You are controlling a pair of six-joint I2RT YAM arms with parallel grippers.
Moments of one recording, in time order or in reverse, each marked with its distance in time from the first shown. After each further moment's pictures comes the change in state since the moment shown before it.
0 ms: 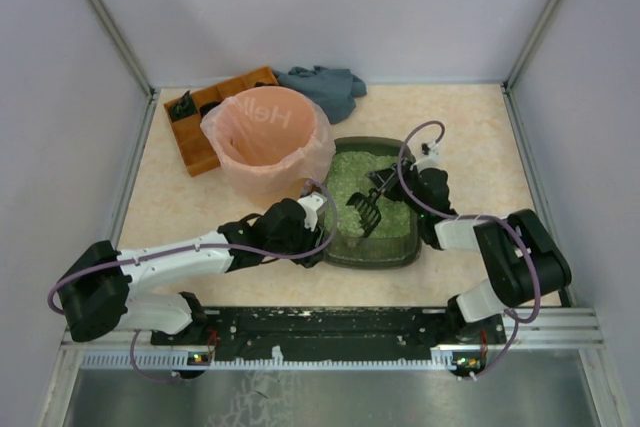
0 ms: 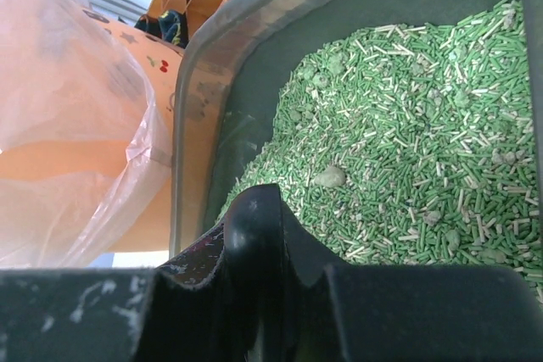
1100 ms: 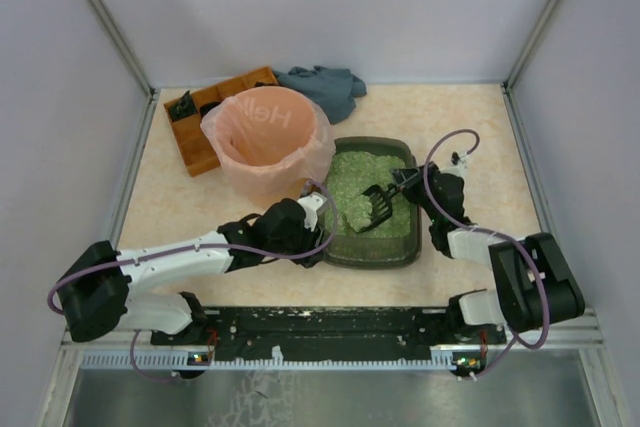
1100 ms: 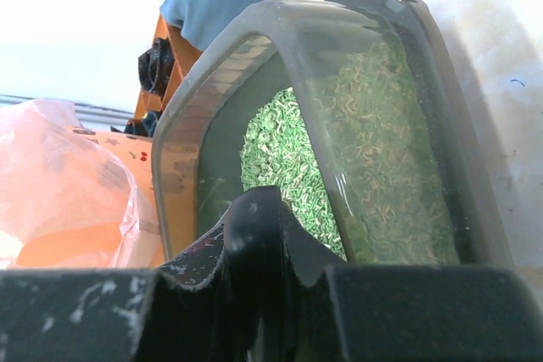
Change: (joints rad) left arm 0.000 -0.001 0.000 0.000 0.000 0.002; right arm -0.087 -0.140 -0.060 -0.117 0.164 0.150
